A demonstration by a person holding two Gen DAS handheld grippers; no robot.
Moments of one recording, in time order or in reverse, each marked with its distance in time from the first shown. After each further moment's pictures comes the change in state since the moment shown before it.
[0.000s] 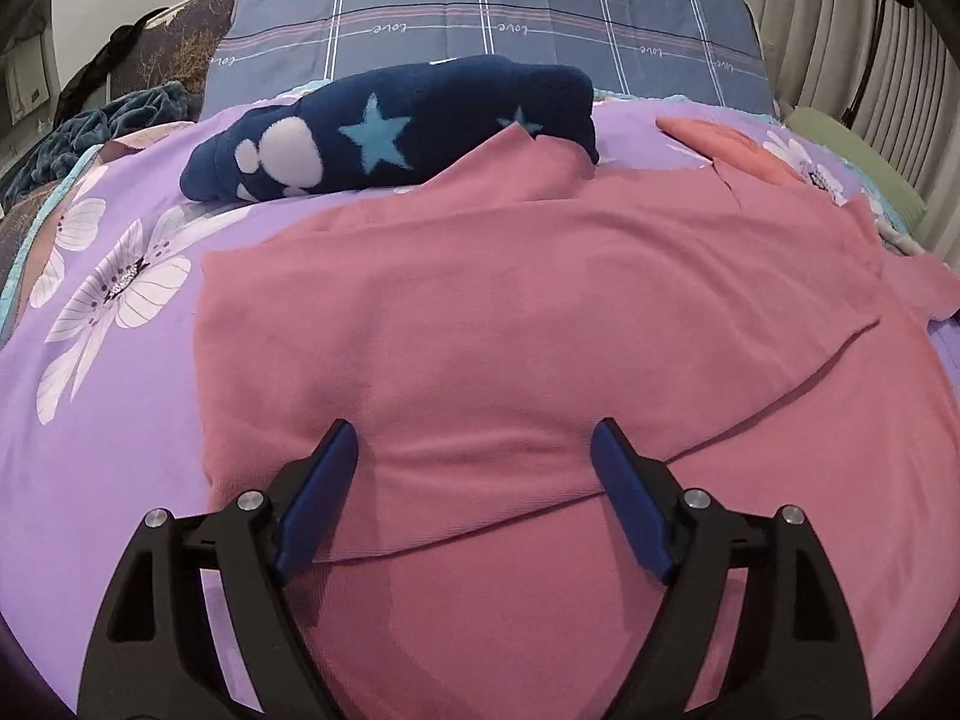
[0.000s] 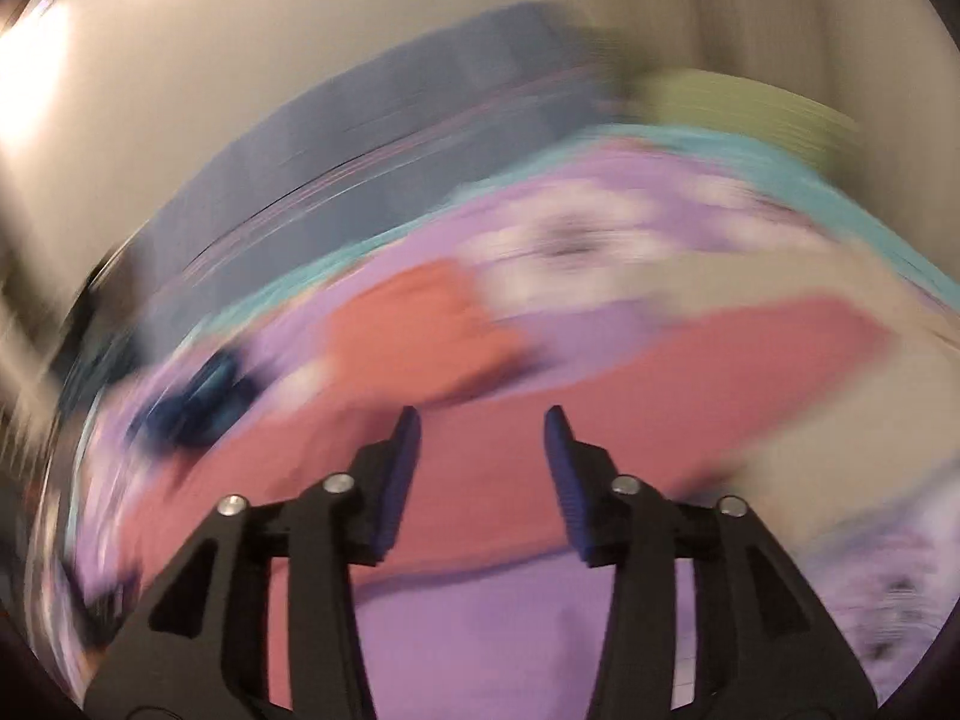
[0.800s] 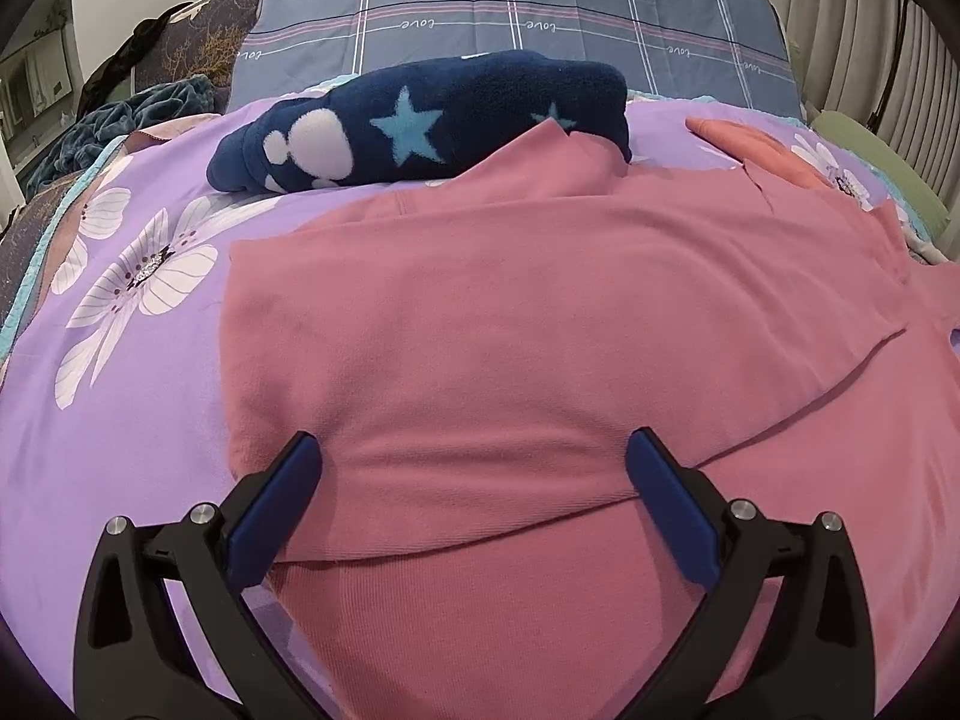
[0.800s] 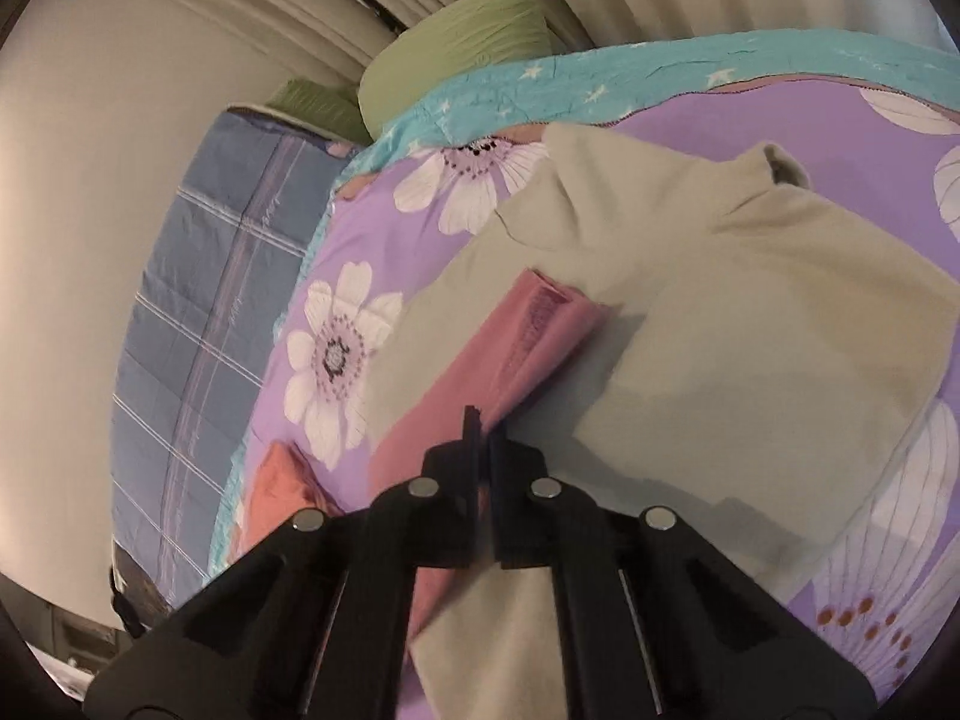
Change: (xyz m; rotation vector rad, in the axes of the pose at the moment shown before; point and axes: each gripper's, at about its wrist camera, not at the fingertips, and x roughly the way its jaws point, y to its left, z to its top) left arm 0.002 0.004 0.000 -0.032 0.013 0.053; right arm 0.032 -0.165 0.030 0.641 -0.016 -0.048
